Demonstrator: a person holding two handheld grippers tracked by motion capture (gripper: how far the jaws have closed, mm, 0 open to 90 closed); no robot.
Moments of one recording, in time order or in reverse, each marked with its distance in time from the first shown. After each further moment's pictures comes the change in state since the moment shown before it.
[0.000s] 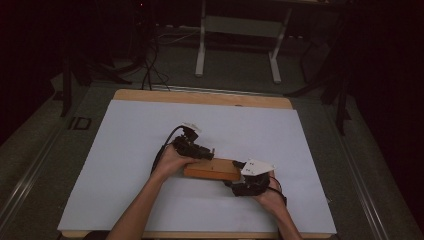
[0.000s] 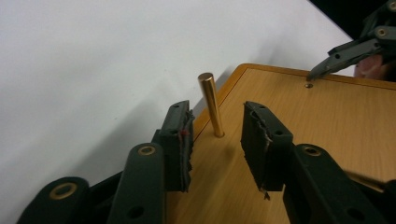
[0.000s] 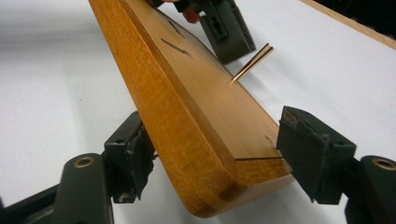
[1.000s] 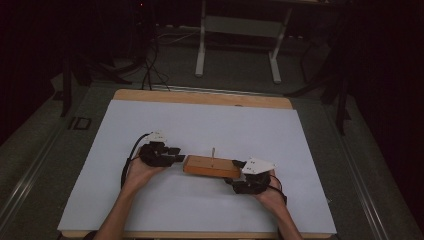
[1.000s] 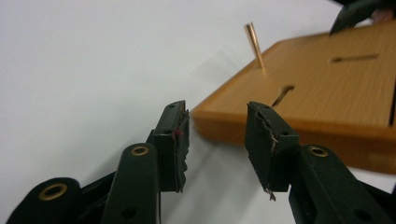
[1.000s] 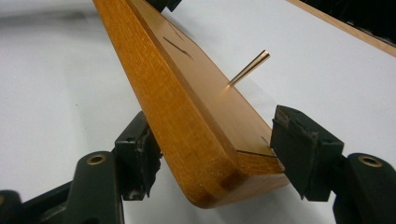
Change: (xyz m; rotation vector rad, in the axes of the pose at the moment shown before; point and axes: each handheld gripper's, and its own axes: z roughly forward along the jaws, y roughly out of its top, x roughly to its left) left arm -0.001 -0.067 -0.072 -0.153 0.220 0.127; right arm -0.003 0.002 -0.001 -0.015 -0.005 0.001
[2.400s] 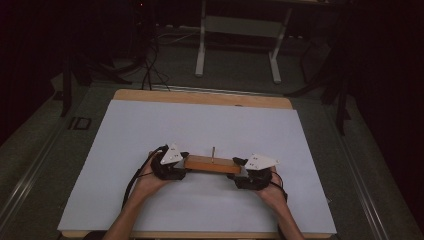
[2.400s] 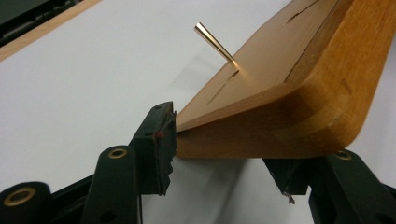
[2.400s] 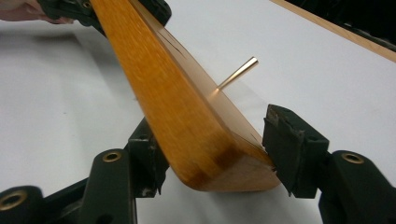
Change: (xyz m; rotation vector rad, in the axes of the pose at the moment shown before) left arm -0.049 -0.004 0.022 -0.035 0.136 0.300; right arm -0.013 0.000 0.001 -0.019 0.001 0.027
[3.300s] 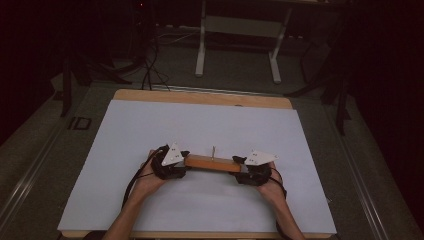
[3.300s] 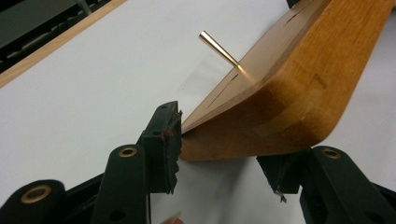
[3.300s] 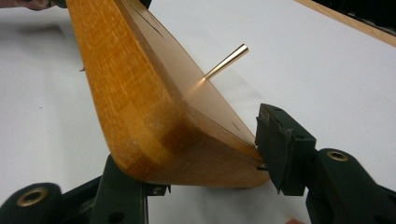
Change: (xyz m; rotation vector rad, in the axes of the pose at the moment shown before) left arm -0.002 0.003 -0.002 -0.005 0.033 0.032; right arm -0.014 -0.005 0.010 0.023 0.009 0.017
